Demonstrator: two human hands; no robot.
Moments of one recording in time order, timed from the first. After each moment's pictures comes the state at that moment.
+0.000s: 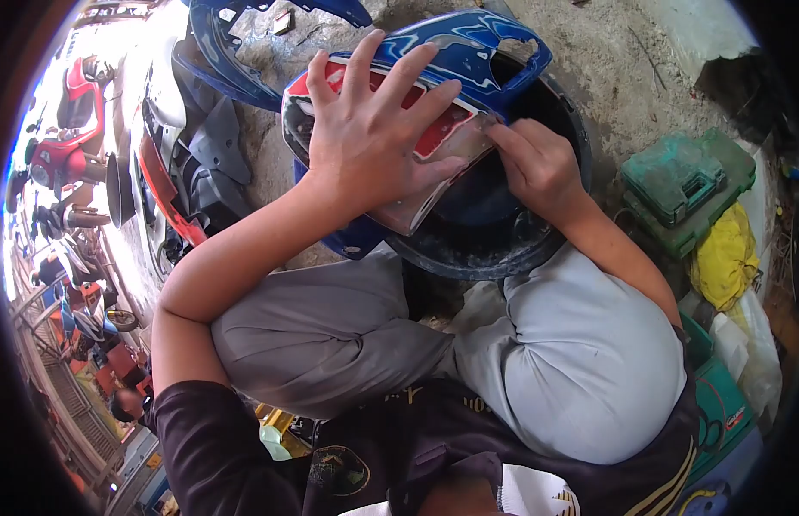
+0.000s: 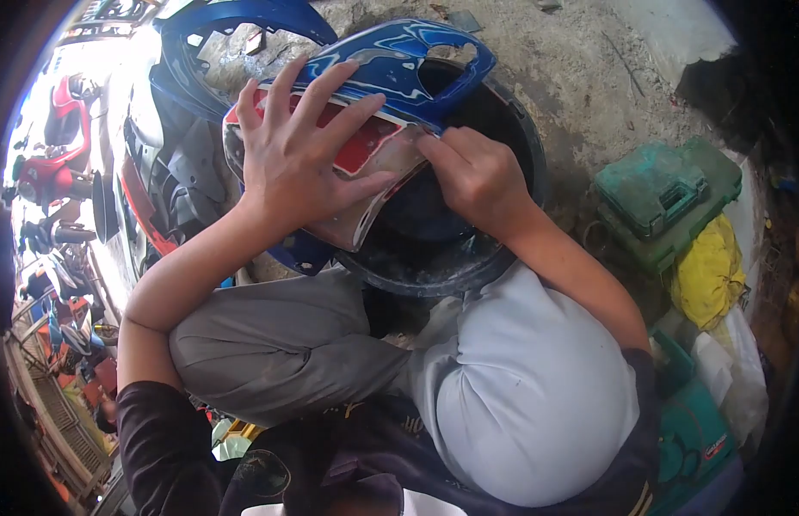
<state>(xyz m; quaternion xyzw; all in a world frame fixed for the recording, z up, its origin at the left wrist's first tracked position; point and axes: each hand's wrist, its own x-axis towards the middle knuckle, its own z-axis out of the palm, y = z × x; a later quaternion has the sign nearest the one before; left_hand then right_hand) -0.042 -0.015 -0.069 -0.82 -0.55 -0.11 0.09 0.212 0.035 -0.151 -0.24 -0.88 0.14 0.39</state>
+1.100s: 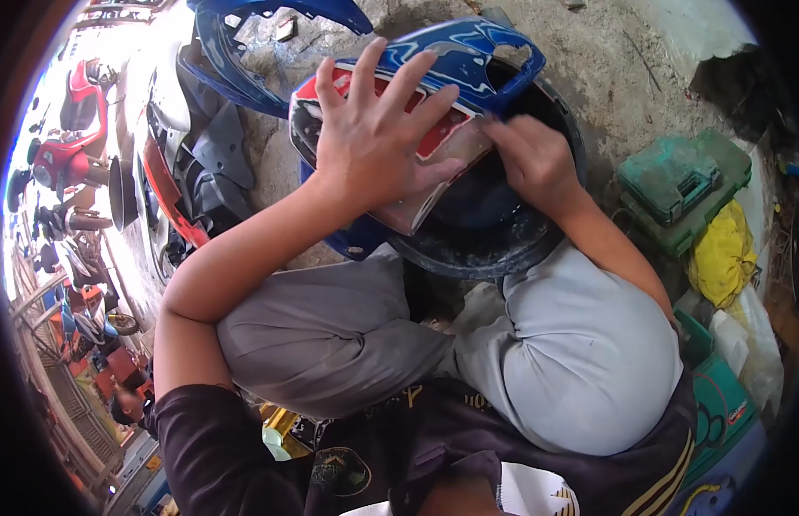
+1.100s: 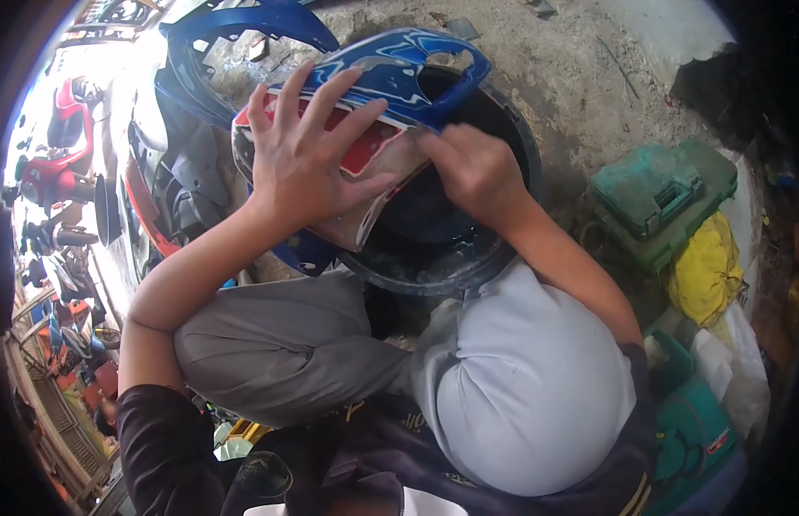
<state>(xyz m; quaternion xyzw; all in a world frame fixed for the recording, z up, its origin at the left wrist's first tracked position) -0.042 -0.016 -0.070 -0.82 -0.56 -0.10 0.09 0.215 0.041 -0.154 -0.23 -0.89 0.12 0.38</state>
